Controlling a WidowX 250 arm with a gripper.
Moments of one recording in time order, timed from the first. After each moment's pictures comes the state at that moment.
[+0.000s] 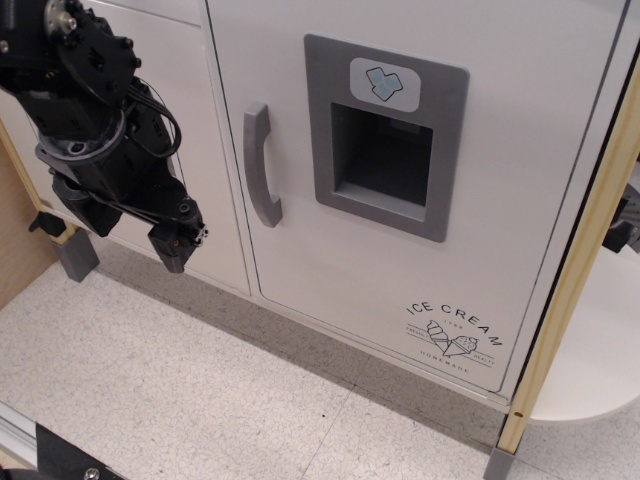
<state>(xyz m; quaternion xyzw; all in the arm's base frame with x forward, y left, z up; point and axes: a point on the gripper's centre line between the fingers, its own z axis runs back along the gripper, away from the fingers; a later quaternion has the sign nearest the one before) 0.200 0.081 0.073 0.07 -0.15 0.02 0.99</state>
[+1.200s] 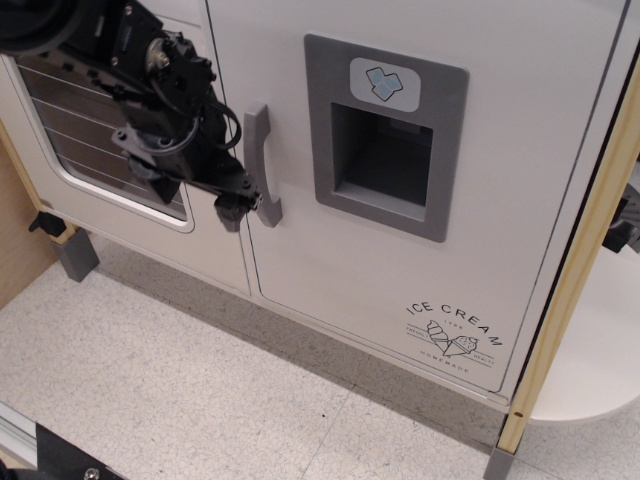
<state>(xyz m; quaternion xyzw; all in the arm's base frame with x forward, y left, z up) 0.274 0.097 0.037 0.08 -0.21 0.04 0.97</state>
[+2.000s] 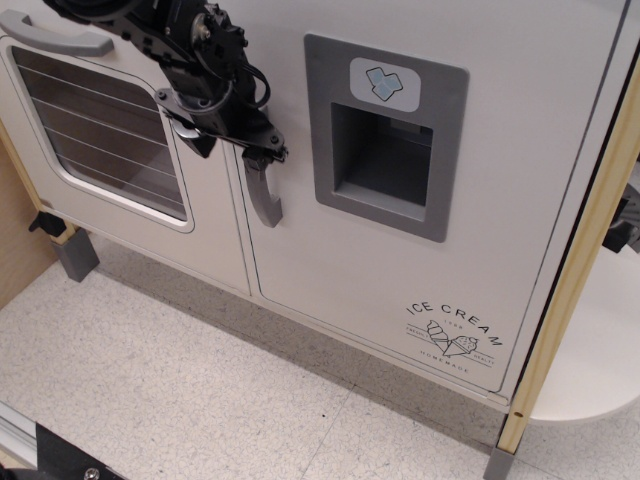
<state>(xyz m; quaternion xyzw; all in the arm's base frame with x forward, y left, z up) 0.330 0.112 0.027 0.09 -0.25 0.03 0.96</state>
